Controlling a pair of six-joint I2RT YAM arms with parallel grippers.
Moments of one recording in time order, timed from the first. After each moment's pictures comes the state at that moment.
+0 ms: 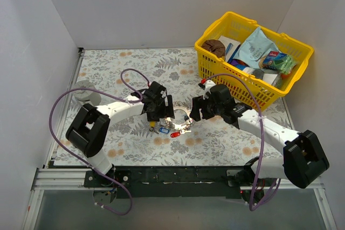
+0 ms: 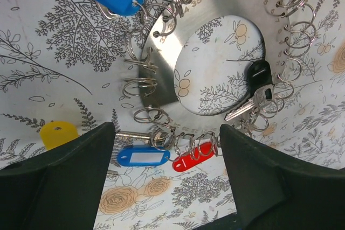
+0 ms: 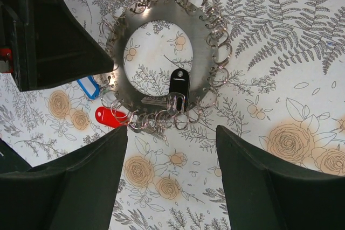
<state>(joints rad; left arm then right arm) -0.64 1.66 1.02 -0.41 0.07 -0.73 0.62 1.27 0.76 -0.20 -0.19 0.28</state>
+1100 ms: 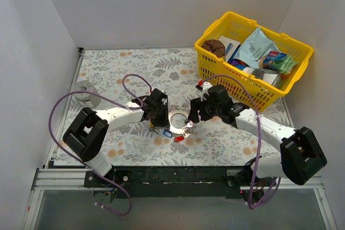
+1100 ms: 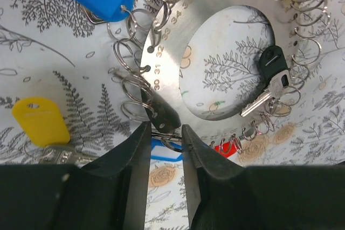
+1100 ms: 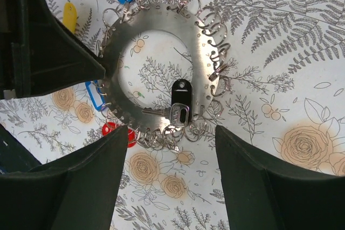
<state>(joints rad) -0.70 1.64 0.93 -0.35 0.07 -0.72 0.63 1.30 0.76 -0.19 -0.23 0.28</state>
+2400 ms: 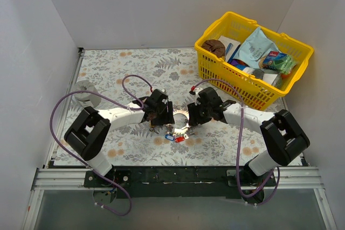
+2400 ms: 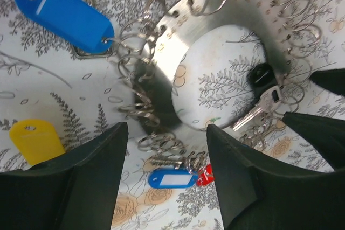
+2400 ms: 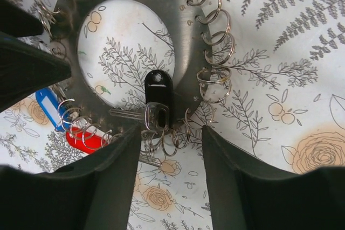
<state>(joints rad) -0.71 1.63 0.90 -0.28 0.03 -0.72 0.66 1.52 0.80 -0.22 -0.20 0.27</state>
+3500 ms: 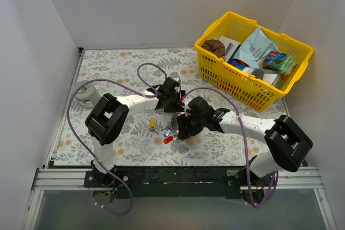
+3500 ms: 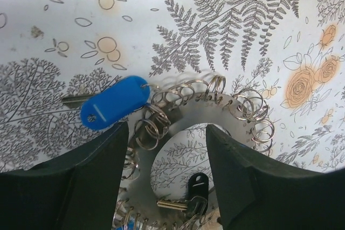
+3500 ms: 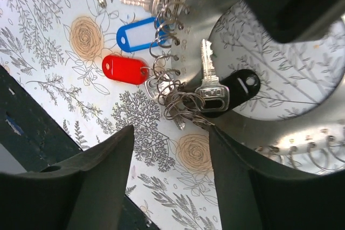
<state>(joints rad) -0.71 1.90 1.21 -0.22 0.08 -0.63 0.86 1.48 0.78 -0.23 -0.27 0.36</state>
